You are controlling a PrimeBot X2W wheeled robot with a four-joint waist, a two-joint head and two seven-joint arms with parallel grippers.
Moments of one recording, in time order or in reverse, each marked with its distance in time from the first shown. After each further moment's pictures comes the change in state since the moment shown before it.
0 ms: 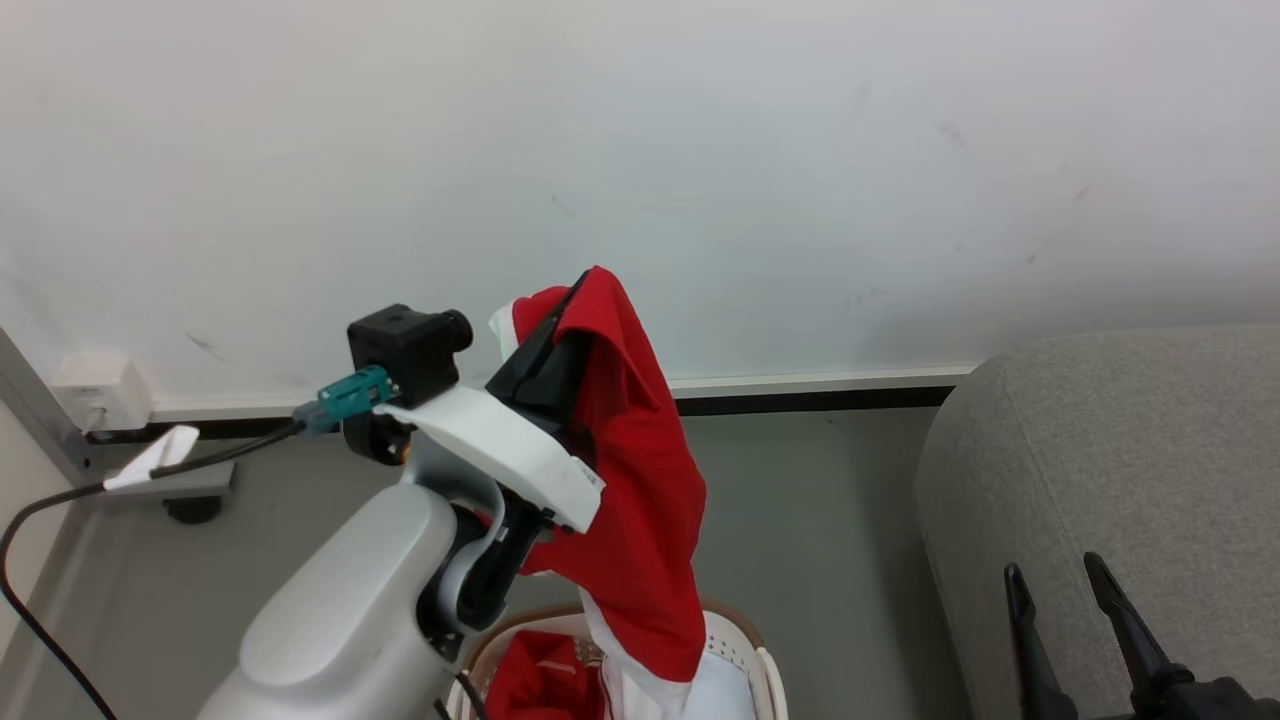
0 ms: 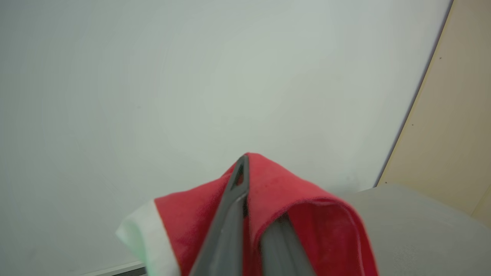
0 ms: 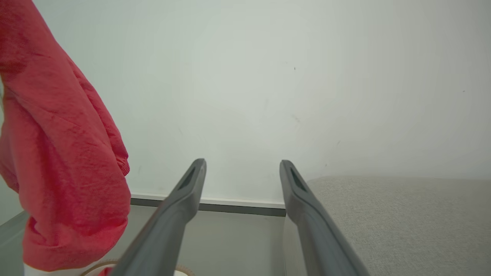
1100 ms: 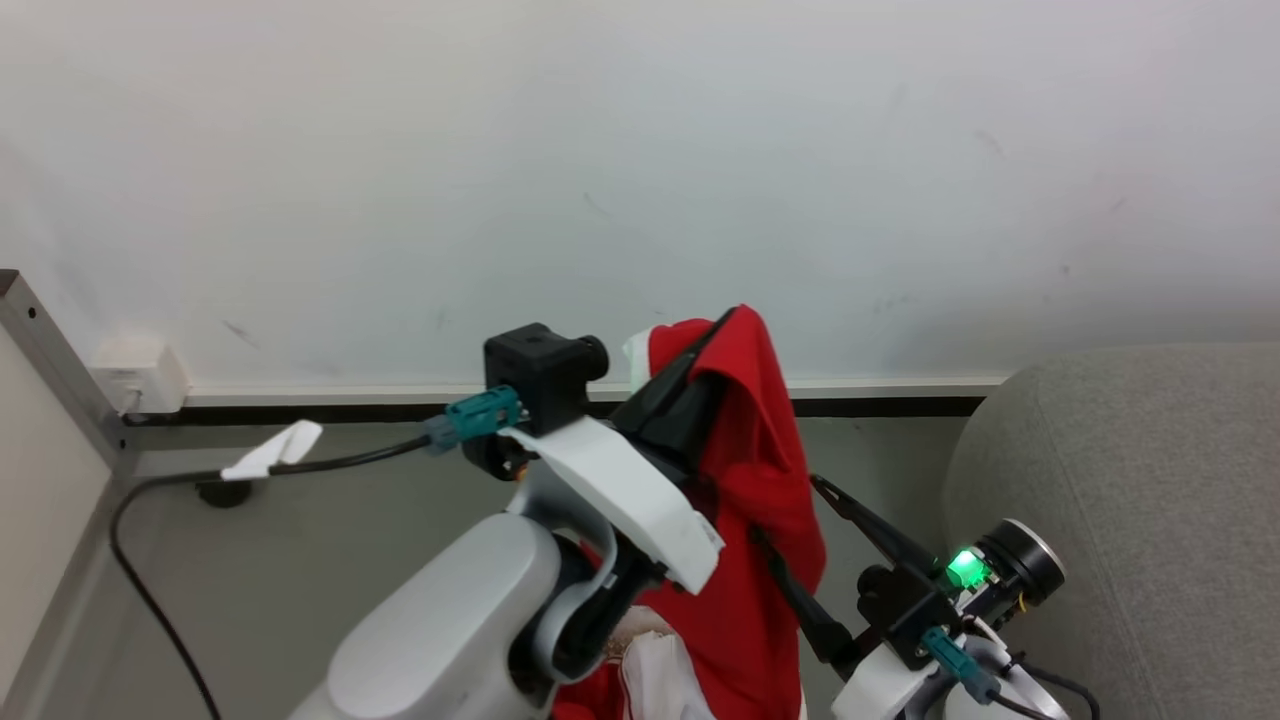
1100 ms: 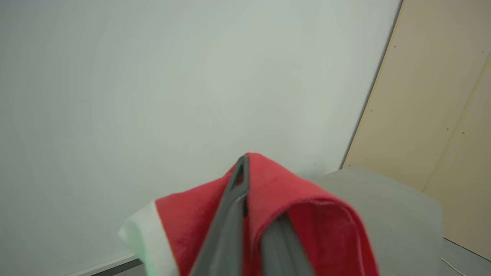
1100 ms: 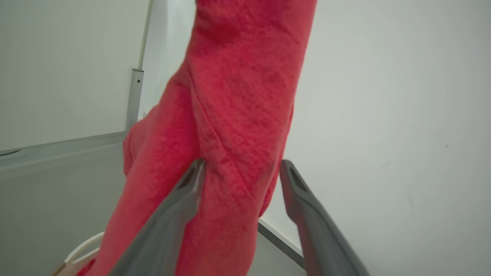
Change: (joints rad) left arm -0.006 -0.062 -0.106 -0.122 0.008 0.029 0.078; right arm -0.385 -0.010 0.443 0.308 -0.188 0.000 0.000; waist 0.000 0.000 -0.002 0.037
